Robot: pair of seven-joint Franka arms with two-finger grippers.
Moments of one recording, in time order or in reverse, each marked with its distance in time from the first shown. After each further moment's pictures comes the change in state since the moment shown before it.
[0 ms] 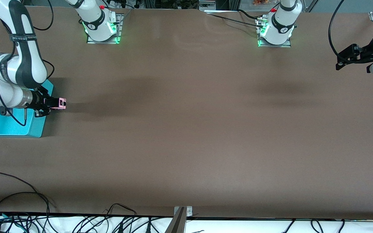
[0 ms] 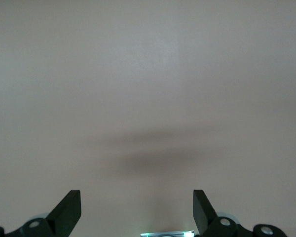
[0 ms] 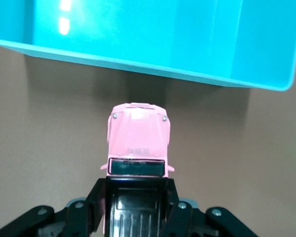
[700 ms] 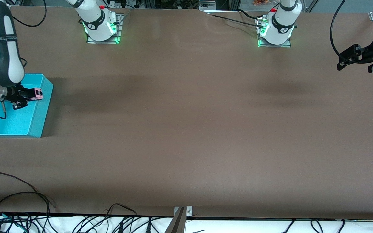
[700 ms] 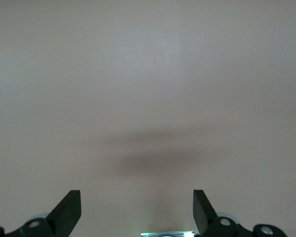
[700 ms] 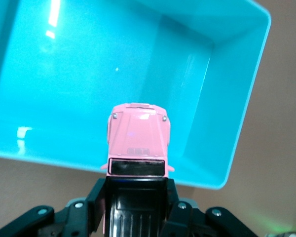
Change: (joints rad) left arm 0.003 0.000 0.006 0.000 0.000 0.000 0.000; right arm -0.087 0.016 -0.096 0.025 -0.125 -0.043 -0.297
